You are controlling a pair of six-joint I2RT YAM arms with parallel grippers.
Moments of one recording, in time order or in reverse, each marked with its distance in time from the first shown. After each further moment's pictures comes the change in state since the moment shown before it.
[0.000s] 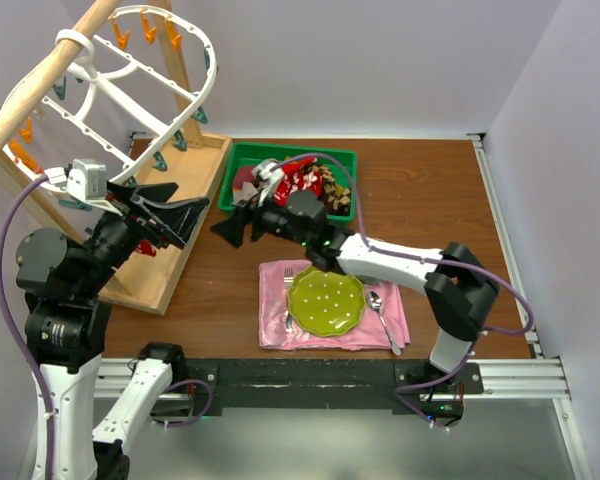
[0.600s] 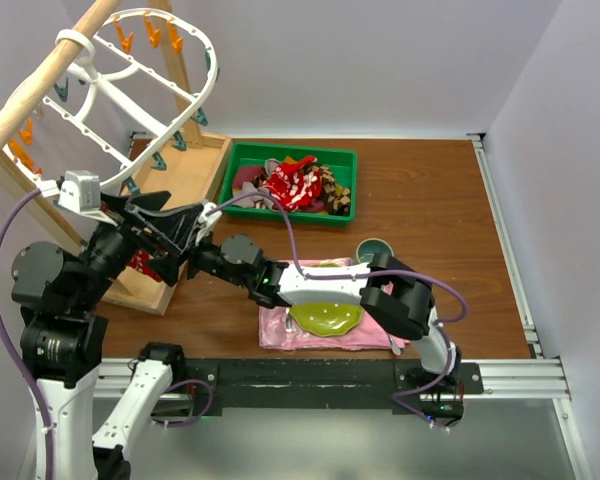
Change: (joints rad) left arm 0.000 -0.039 0.000 -0.051 -0.049 0.002; right arm 0.309 0.348 0.285 0.210 0.248 -0.004
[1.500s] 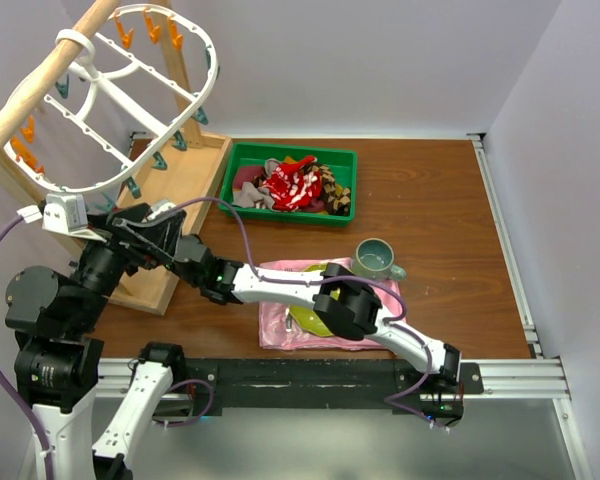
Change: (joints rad) left arm 0.000 -0.093 -0.012 -0.094 -0.185 0.033; right arm 0.042 0.426 0.646 -0.242 0.245 -0.153
